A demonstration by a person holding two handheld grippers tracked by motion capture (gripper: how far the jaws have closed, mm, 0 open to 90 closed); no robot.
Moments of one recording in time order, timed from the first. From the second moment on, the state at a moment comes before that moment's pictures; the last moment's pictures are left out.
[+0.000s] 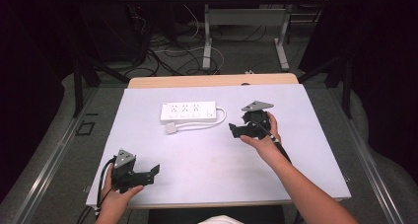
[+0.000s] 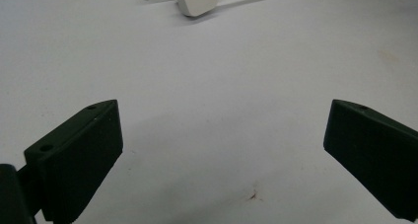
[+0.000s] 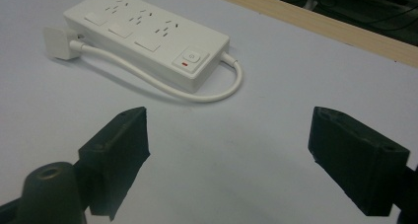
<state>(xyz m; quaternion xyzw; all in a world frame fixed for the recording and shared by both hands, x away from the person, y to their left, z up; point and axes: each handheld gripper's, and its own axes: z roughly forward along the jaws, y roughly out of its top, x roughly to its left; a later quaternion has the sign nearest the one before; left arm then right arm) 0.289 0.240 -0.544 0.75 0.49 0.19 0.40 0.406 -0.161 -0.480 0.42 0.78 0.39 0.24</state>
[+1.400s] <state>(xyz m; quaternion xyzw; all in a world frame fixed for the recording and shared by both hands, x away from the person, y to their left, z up) 0.290 0.241 -0.545 0.75 0.49 0.19 0.40 0.451 -0.130 -0.495 0.43 0.79 0.37 0.24</state>
